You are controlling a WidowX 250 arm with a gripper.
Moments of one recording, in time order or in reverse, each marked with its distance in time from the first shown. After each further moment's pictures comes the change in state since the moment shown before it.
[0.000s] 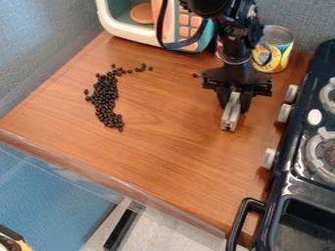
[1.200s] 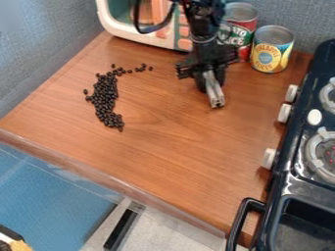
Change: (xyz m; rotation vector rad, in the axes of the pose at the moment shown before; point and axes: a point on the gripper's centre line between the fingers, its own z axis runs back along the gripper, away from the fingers) arm 0.032 0.070 0.000 0.023 0.007 0.548
